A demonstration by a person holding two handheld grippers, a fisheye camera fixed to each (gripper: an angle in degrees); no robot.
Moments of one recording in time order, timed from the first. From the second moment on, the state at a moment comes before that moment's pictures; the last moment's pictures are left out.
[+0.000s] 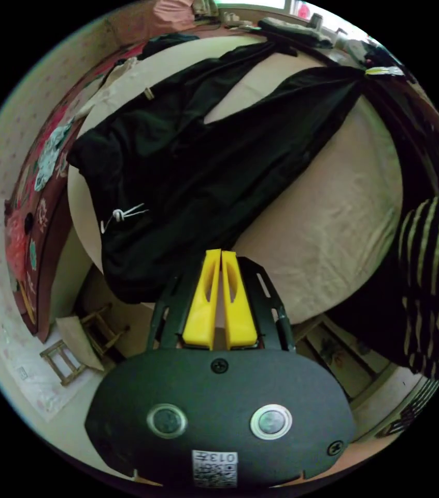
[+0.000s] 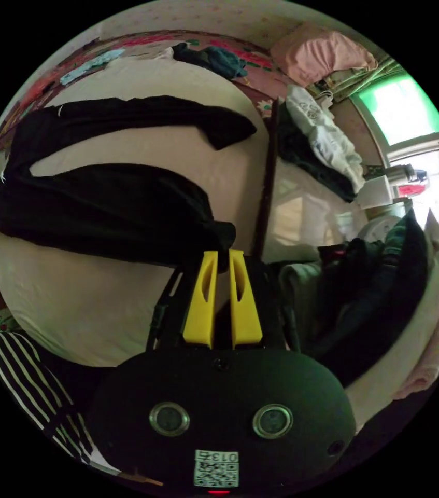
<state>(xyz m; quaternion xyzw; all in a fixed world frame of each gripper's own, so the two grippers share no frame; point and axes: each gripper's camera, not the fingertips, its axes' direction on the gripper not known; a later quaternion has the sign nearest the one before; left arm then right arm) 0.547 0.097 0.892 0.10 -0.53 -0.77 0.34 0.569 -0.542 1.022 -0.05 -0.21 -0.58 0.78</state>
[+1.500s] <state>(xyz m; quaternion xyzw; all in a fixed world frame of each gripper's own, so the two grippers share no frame) 0.790 0.372 0.719 0.33 -0.57 -0.72 0.23 0.392 -0.459 0.972 -0.02 -0.31 -0.53 0.79</state>
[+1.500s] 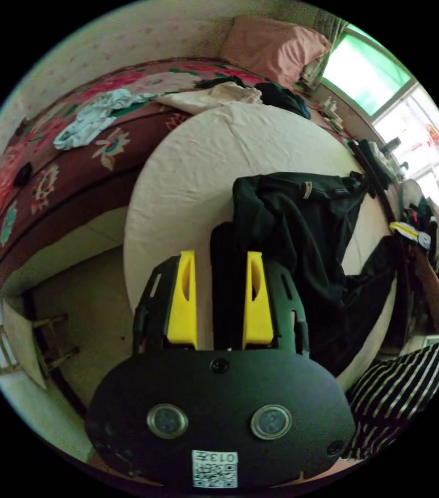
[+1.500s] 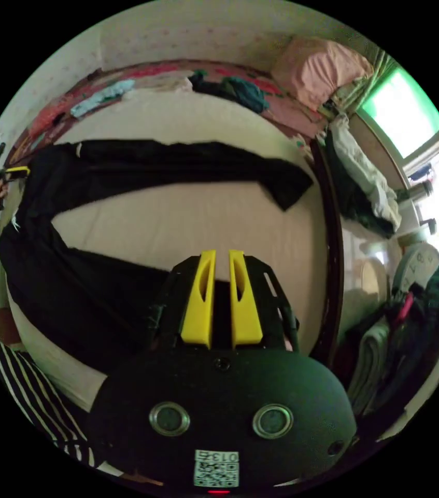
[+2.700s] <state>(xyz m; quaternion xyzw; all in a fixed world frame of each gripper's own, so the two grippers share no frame) 0.694 0.288 0.669 0.27 -0.69 -0.61 0.26 0.245 -0.599 1.105 -0.08 -0.37 -0.43 0.82</state>
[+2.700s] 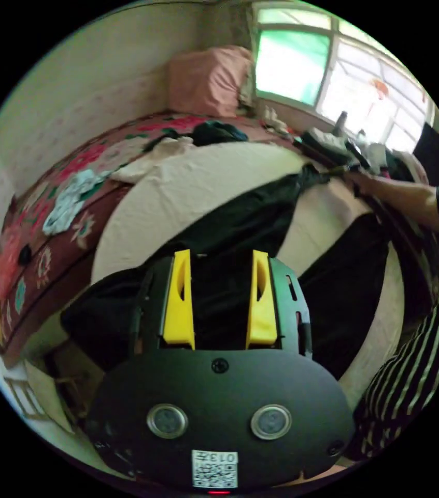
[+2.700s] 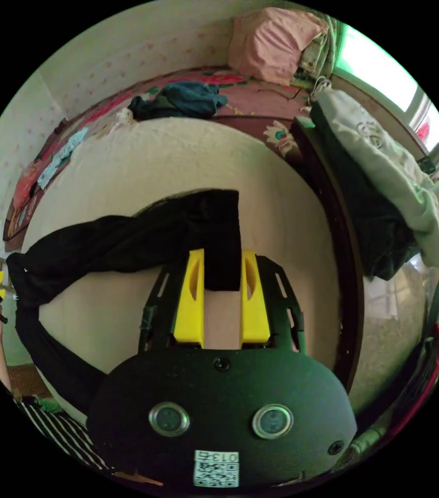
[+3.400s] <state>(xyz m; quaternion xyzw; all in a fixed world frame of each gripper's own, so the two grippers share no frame) 0.504 0.314 0.538 0.13 -0.61 -0.65 0.43 0.316 -0.650 1.098 -0.04 -0.22 -0.54 0.81</state>
